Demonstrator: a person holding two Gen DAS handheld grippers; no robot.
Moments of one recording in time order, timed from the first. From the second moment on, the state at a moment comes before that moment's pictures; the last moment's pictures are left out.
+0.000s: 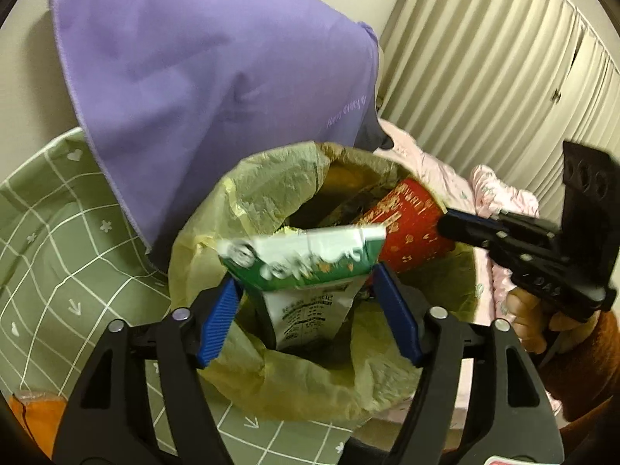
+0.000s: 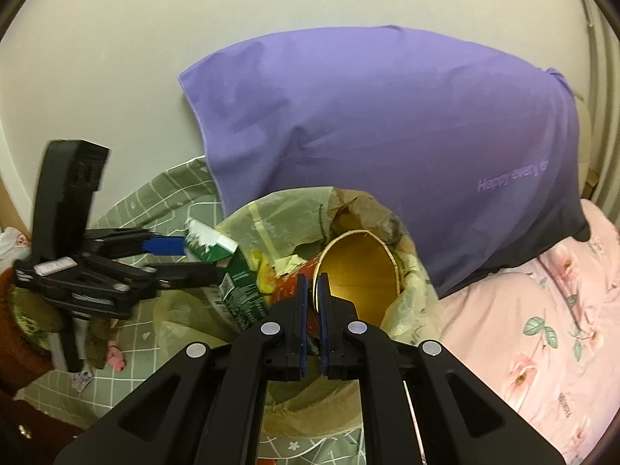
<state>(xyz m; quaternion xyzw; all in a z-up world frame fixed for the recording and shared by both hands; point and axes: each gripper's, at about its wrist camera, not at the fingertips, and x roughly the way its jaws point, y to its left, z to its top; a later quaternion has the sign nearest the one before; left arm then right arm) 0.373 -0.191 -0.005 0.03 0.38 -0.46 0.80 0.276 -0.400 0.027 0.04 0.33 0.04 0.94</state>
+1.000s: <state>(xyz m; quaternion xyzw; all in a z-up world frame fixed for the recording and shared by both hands) 0.297 0.120 -0.014 -0.11 0.32 -0.08 0.94 0.291 -0.239 0.034 0.01 0.28 0.17 0.94</state>
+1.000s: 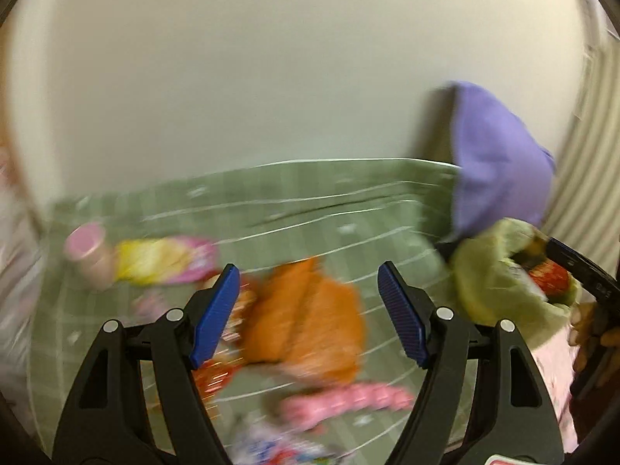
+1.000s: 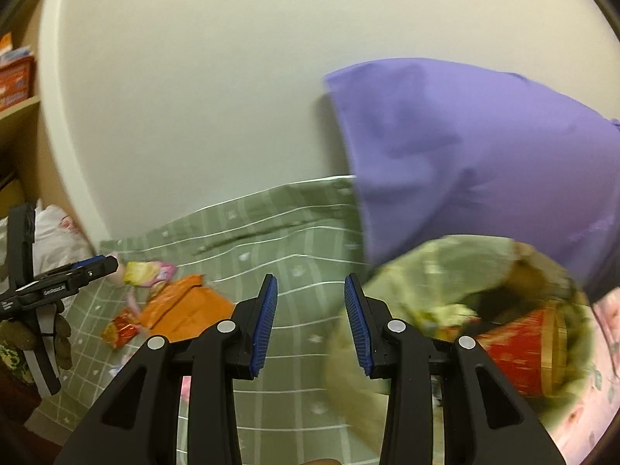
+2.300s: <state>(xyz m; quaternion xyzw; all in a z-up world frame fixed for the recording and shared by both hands) 0.198 0.237 -0.091 -0.23 0.40 0.06 0.89 0.230 -0.030 -0.124 -0.18 0.42 0.46 0.76</state>
